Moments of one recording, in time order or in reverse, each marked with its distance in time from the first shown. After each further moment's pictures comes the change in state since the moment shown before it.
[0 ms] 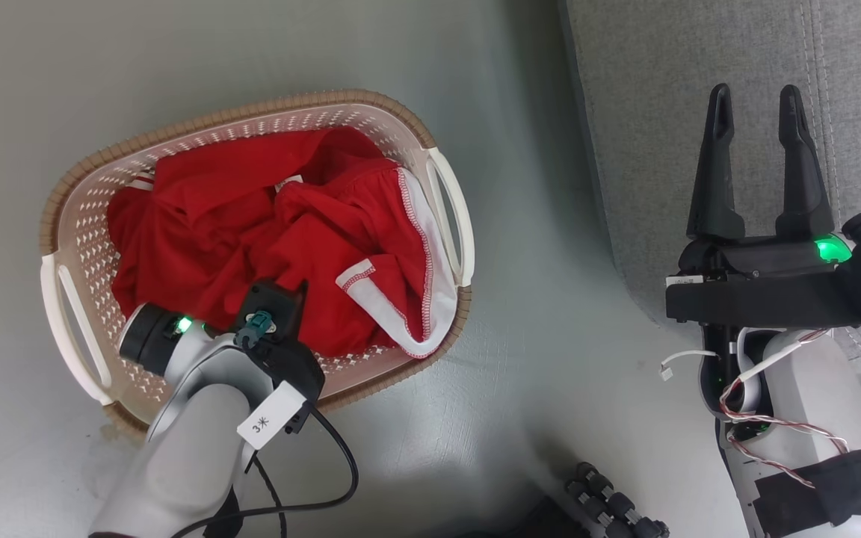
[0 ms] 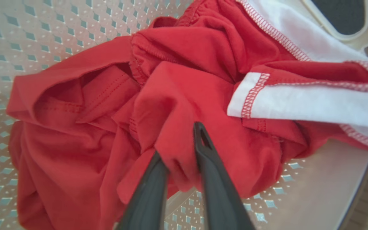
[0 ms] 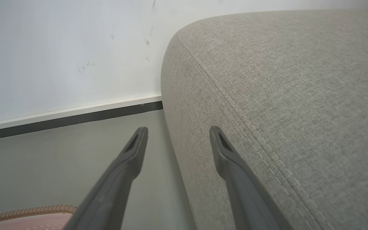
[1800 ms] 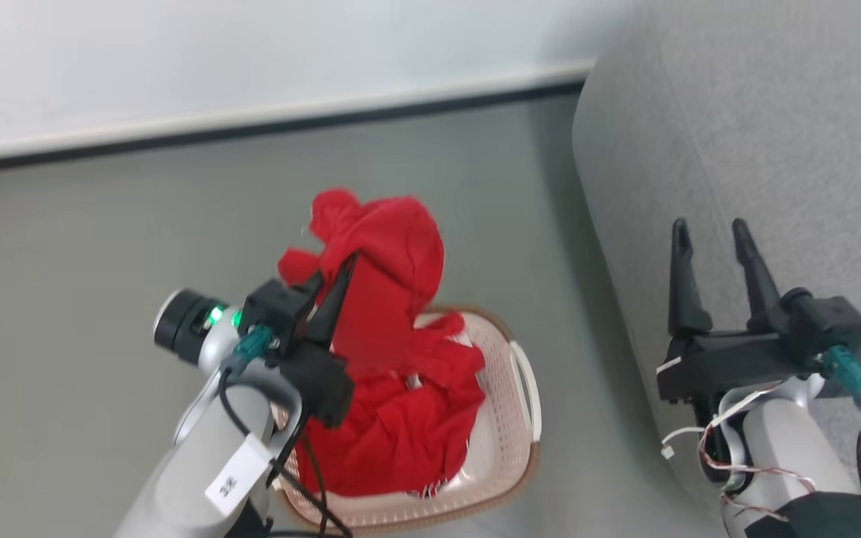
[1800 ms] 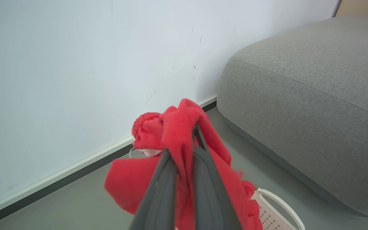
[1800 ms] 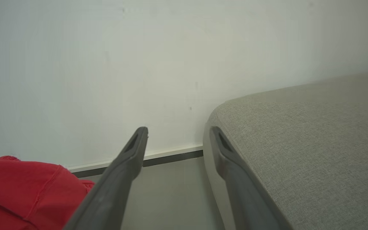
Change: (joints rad) left arm 0.058 -0.011 -0.029 -0.235 -0.145 -0.069 -0.149; right arm 0.085 -0.008 -0.040 0.283 -0.041 0.070 0.000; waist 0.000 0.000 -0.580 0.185
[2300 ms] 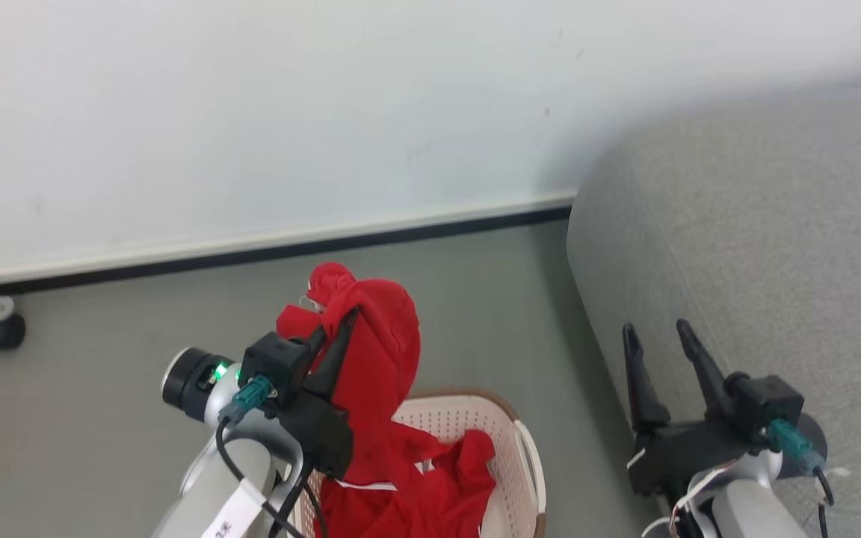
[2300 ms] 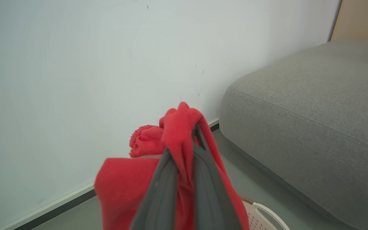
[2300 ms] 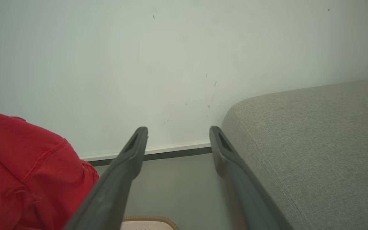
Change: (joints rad) left arm 0.113 0.012 -0.003 -0.021 -0.033 -0.001 0.000; right arm 0.117 0.006 0.083 0.088 0.001 0.031 0.000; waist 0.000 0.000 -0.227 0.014
